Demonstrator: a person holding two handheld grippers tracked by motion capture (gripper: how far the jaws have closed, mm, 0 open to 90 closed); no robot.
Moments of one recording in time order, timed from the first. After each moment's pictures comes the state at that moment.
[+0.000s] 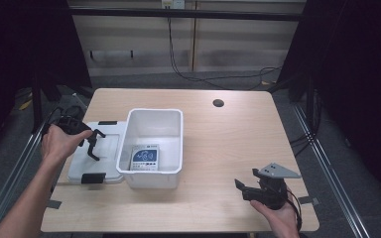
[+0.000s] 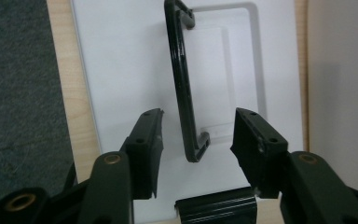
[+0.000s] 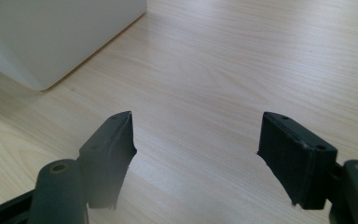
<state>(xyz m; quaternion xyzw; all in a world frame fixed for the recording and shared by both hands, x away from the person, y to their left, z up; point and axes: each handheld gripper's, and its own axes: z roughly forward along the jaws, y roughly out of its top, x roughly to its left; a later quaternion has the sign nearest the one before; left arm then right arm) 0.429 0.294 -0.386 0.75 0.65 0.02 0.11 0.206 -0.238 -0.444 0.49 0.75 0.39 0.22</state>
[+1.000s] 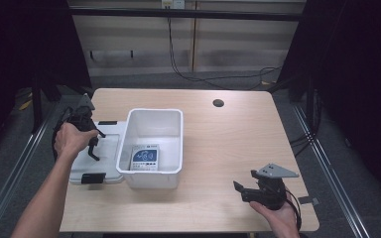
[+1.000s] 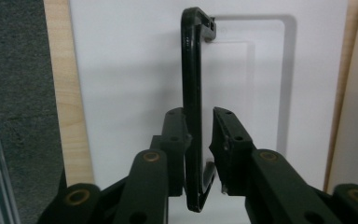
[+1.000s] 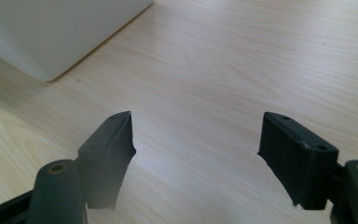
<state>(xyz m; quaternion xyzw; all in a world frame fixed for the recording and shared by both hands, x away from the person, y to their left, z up) 0.456 0.279 -0.411 0.73 0.69 0.01 0.05 0.207 -0.237 -0.447 0.48 0.76 0.38 0.21</state>
